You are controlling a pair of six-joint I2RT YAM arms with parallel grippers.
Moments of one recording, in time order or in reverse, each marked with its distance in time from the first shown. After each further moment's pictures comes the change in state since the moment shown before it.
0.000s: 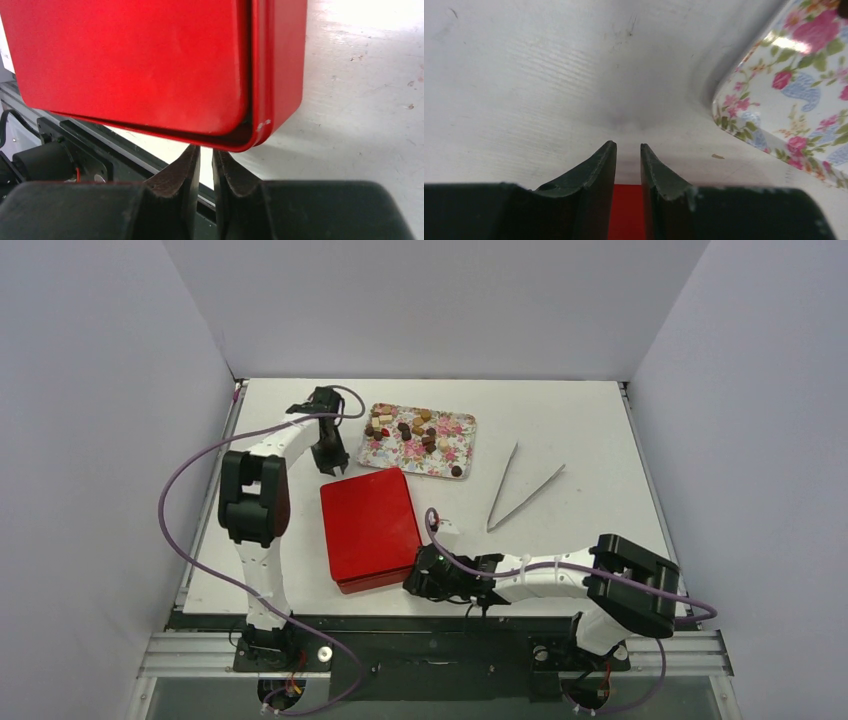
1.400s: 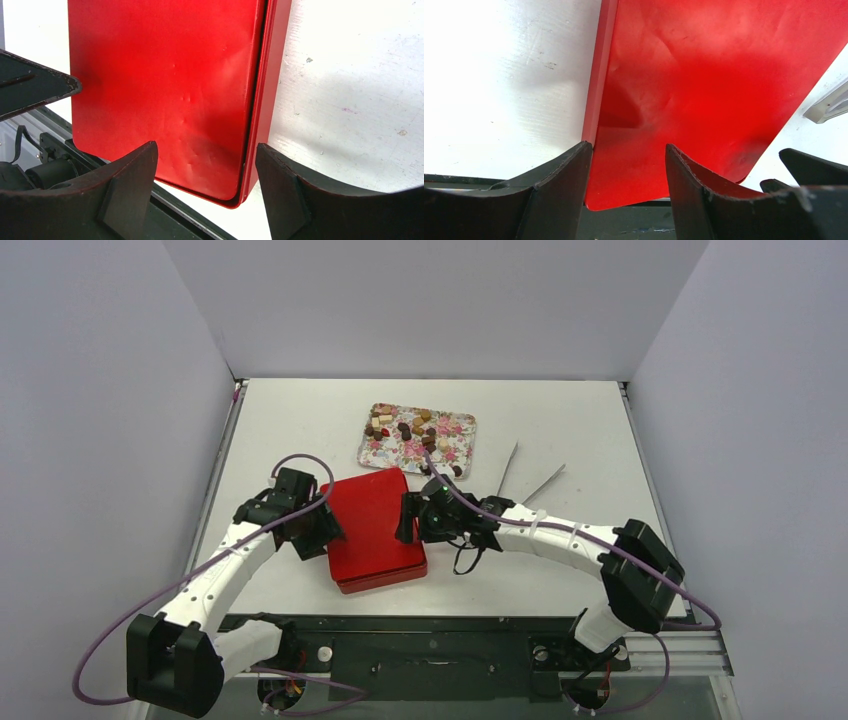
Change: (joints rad) left arm -0.095 -0.991 -0.871 -0.035 0.170 -0.310; right arm -0.264 0.031 0.329 -0.274 -0.178 -0.378
